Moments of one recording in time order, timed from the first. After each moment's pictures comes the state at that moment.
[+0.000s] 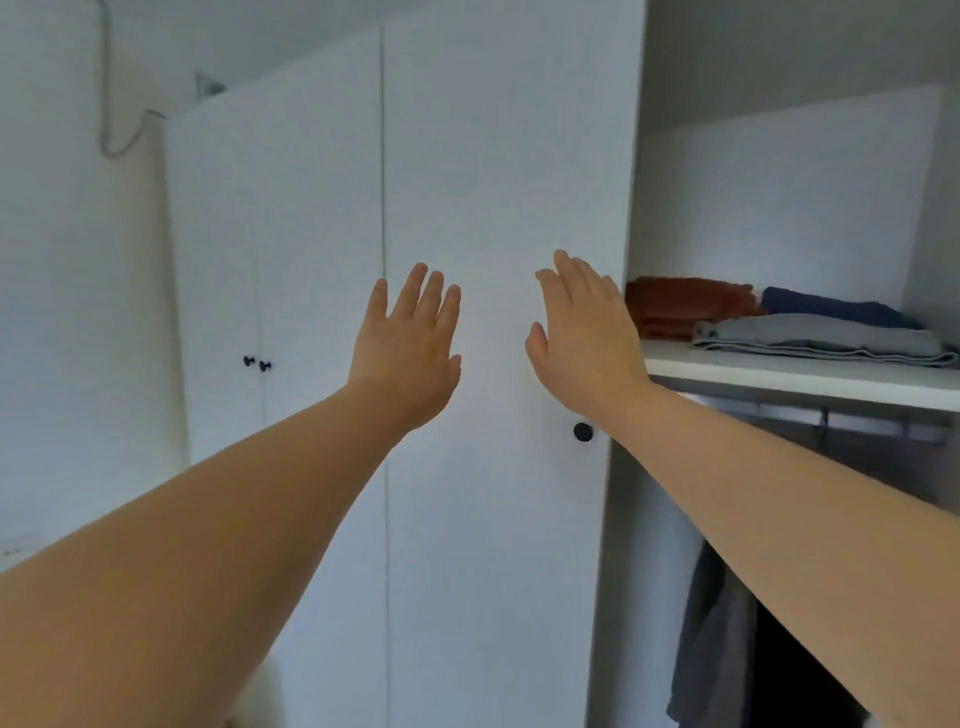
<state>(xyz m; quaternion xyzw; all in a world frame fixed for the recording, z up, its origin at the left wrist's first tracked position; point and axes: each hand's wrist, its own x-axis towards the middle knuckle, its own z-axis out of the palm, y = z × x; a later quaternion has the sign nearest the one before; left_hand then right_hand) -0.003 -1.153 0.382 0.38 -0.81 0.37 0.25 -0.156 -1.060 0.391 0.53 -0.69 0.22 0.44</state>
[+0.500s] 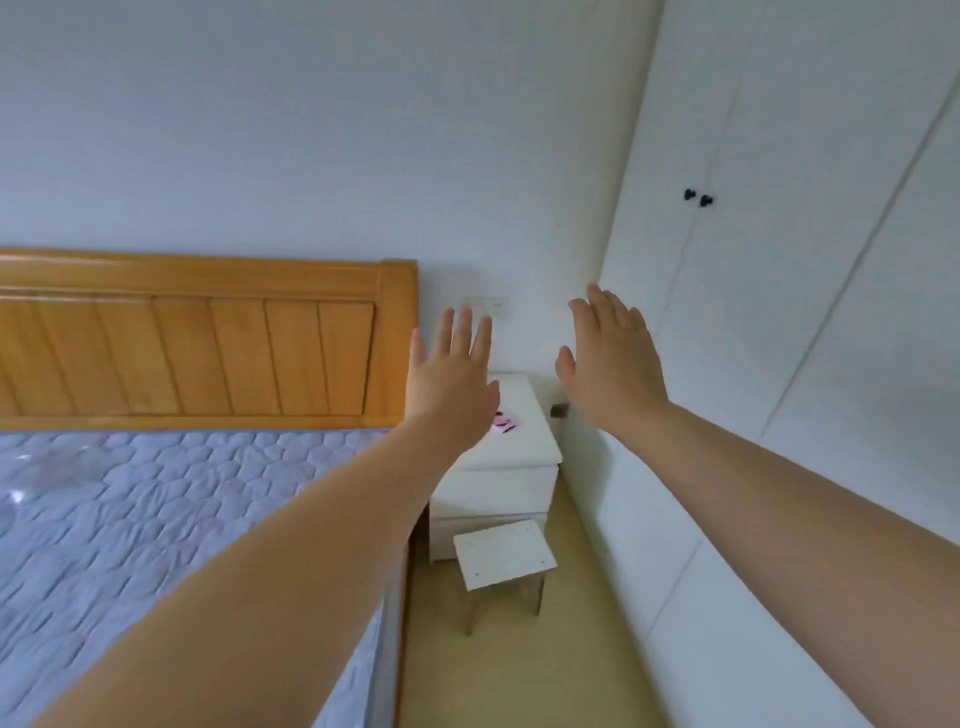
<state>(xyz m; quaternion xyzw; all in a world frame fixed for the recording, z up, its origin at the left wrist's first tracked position) 0.325 -1.077 0.172 0.73 -0.66 0.17 0.09 0.162 -1.120 0.203 0.81 -0.51 0.21 0.17</state>
